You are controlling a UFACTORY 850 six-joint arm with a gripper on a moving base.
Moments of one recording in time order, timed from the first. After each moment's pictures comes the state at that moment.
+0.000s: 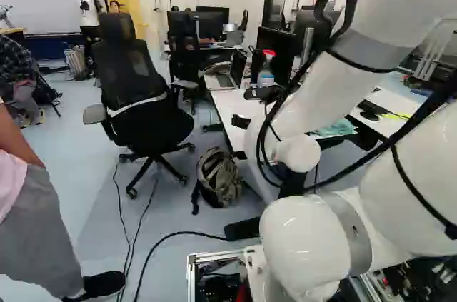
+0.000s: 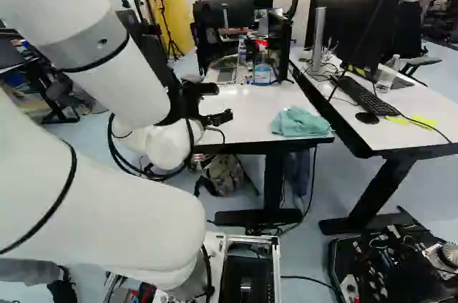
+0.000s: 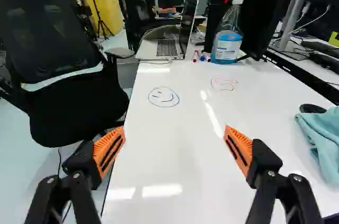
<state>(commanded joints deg) 0.0 16.0 -5.0 0.0 50.0 0.0</state>
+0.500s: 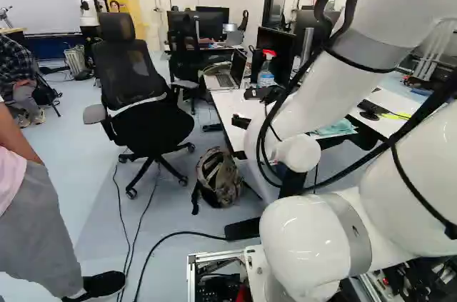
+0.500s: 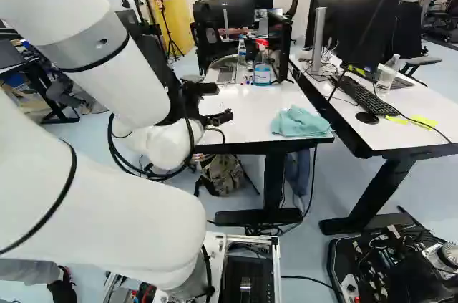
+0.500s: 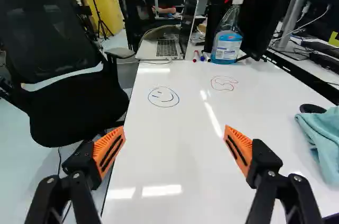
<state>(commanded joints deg) 0.0 16.0 -5.0 0.0 50.0 0.0</state>
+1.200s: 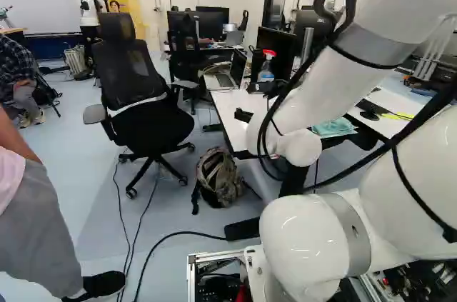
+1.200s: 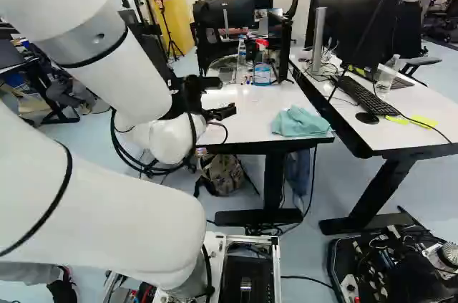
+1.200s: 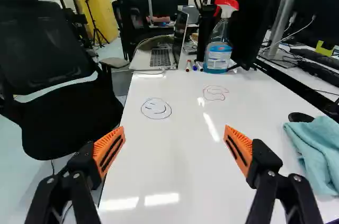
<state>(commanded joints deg) -2.6 16.7 -7.3 0.0 49.8 0.0</state>
